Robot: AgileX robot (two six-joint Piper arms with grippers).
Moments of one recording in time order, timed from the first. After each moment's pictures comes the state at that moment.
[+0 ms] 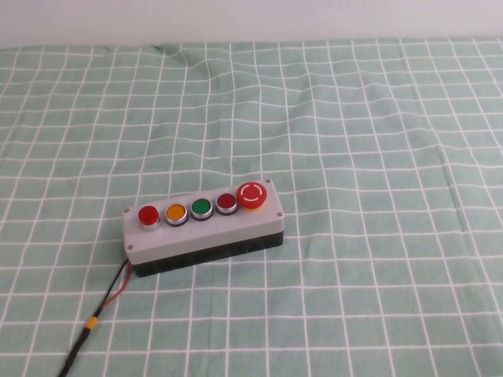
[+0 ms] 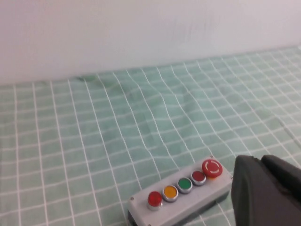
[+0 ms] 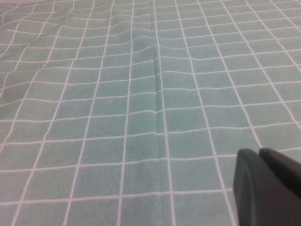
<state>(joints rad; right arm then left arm) 0.03 -0.01 0.03 0.07 0.34 0.07 -0.26 0.68 -1.34 -0.13 1.11 0.09</state>
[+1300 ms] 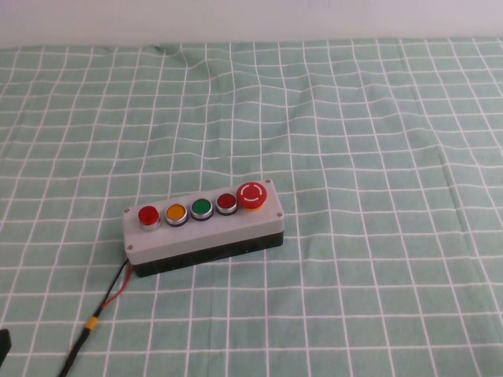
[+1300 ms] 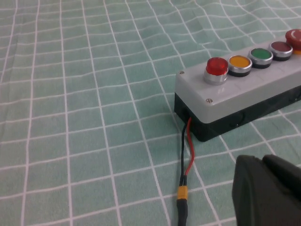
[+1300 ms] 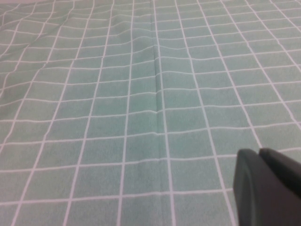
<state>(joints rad) 0.03 -0.01 0.03 0.07 0.34 0.07 -0.26 0.13 -0.29 0.00 0.62 0.09</state>
